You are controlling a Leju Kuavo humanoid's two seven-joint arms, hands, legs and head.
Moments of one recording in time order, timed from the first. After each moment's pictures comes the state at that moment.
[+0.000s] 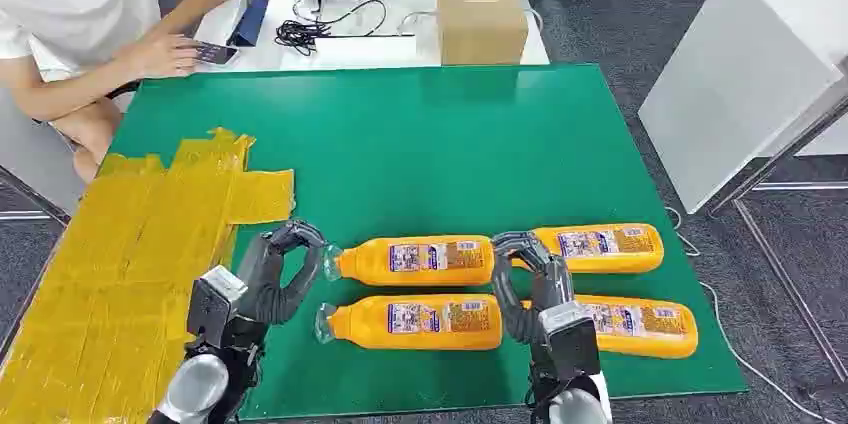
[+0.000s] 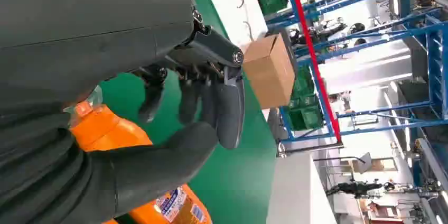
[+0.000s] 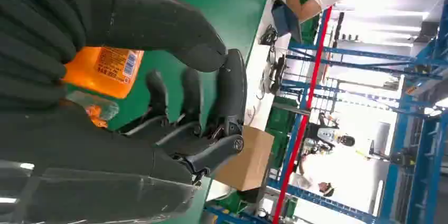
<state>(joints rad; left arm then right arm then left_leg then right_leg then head) -0.07 0.02 -0.39 -1.57 -0.06 0.14 -0.34 0.12 0.04 0.29 -1.68 0.12 -0.20 -0.42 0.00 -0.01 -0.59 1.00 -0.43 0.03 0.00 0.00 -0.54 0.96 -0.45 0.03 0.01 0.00</state>
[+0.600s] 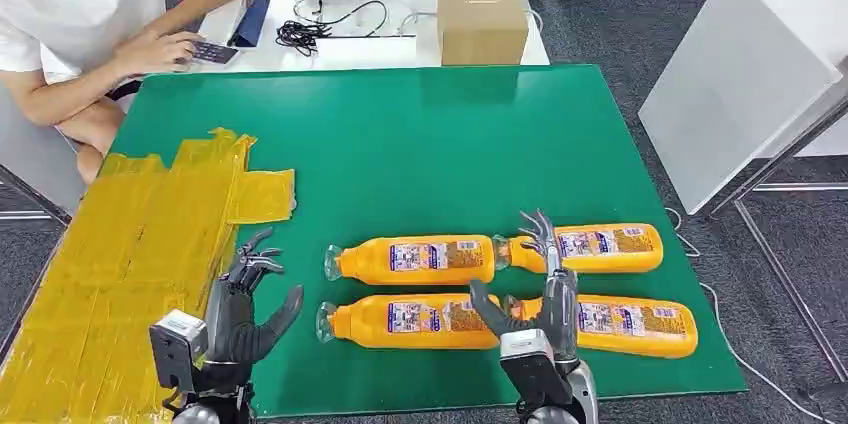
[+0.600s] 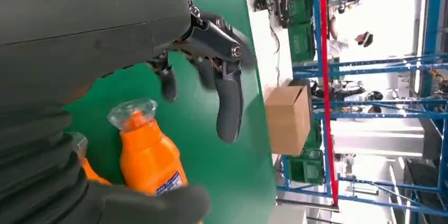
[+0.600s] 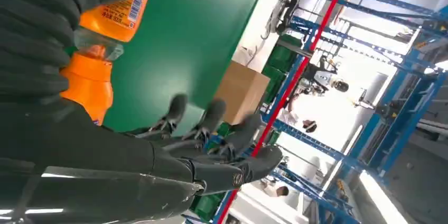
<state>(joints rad) 0.14 -0.08 -0.26 -1.63 -0.04 0.23 -0.42 0.16 0.09 0.32 -1.69 0.43 -0.47 -0.41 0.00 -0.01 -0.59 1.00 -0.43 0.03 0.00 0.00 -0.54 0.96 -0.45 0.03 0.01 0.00</state>
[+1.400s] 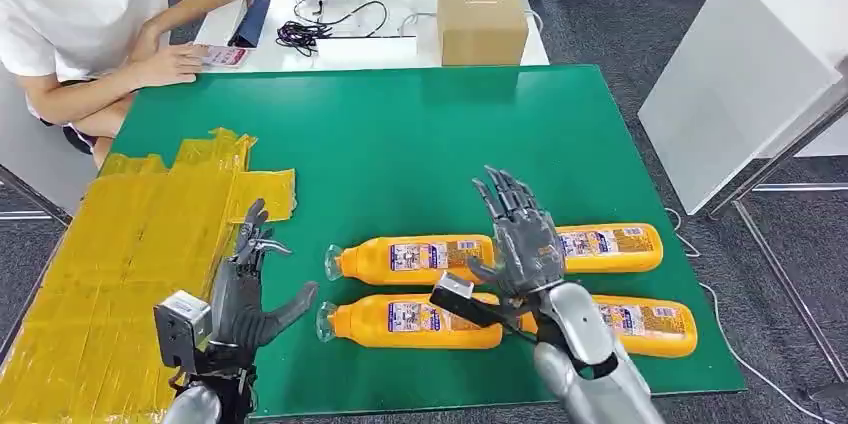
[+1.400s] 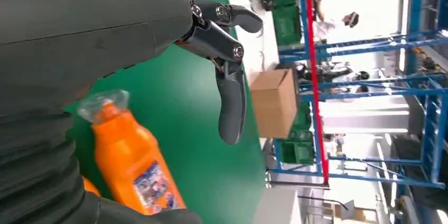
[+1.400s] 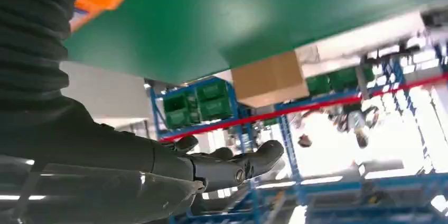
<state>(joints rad) 0.07 -0.11 -0.23 -1.63 -0.08 0.12 -0.39 -0.20 -0.10 0.42 -1.45 1.11 -0.21 -0.03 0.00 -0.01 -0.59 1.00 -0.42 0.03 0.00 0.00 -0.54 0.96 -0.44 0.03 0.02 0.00</state>
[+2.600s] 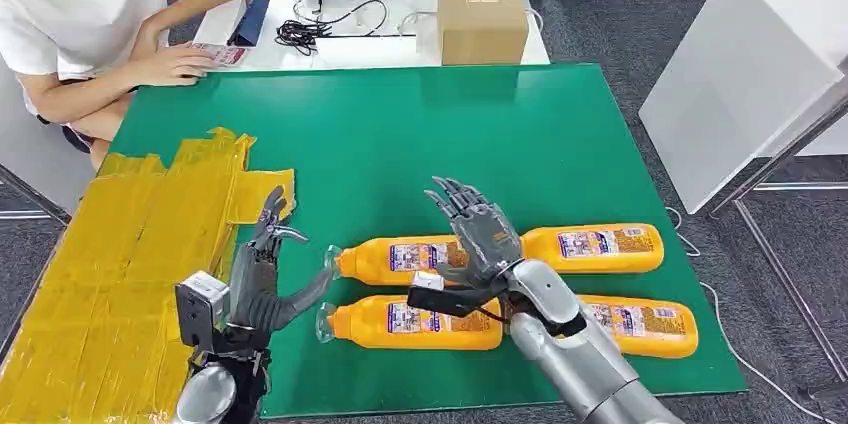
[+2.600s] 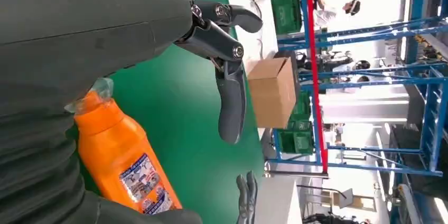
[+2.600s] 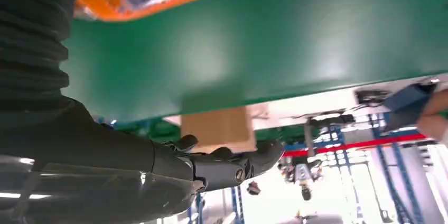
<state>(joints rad) 0.01 -0.12 -0.26 -1.55 -0.06 0.11 -0.39 -0.35 -0.08 0.58 -1.19 0.89 -0.19 -0.17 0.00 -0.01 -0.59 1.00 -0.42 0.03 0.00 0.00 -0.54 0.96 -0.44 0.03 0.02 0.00</state>
